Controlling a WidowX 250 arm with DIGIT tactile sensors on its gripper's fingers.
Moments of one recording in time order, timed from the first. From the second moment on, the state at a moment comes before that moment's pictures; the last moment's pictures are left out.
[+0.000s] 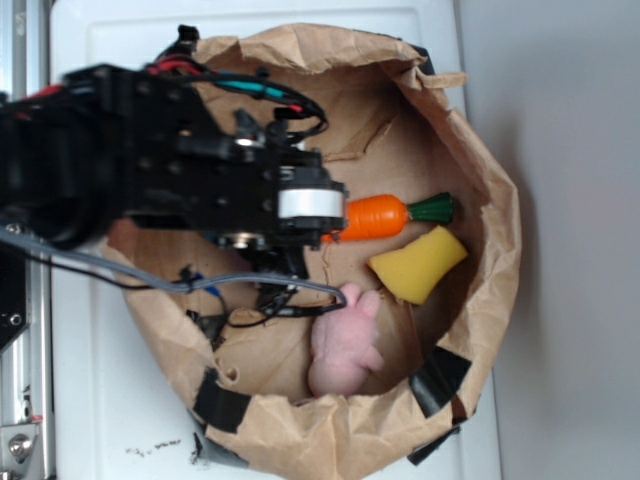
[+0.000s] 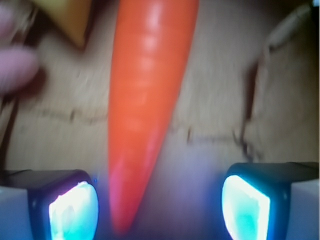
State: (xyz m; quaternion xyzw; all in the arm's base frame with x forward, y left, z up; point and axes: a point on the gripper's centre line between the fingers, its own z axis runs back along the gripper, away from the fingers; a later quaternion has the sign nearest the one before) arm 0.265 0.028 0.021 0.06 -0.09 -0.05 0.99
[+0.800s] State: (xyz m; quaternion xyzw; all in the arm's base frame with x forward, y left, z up) arm 0.261 0.012 0.040 0.01 -0.06 -0.07 1.00
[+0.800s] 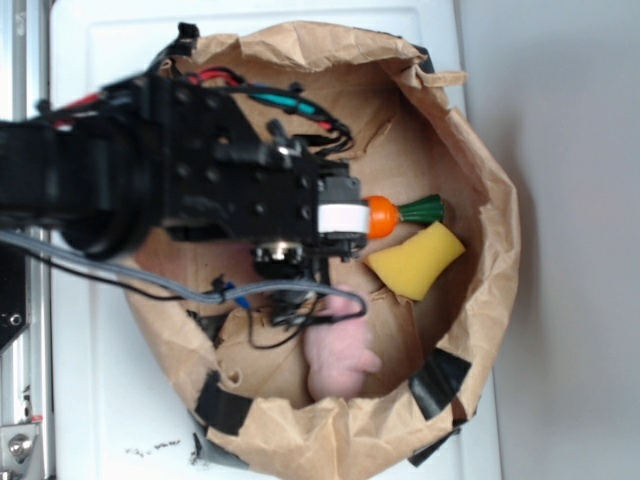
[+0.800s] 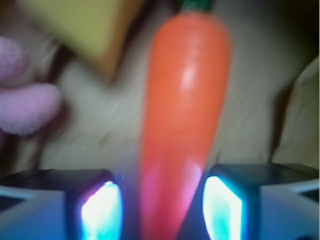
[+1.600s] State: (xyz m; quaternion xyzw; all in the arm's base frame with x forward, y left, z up) arm 0.235 0.030 0.082 -0.02 -0.03 -0.08 1.00
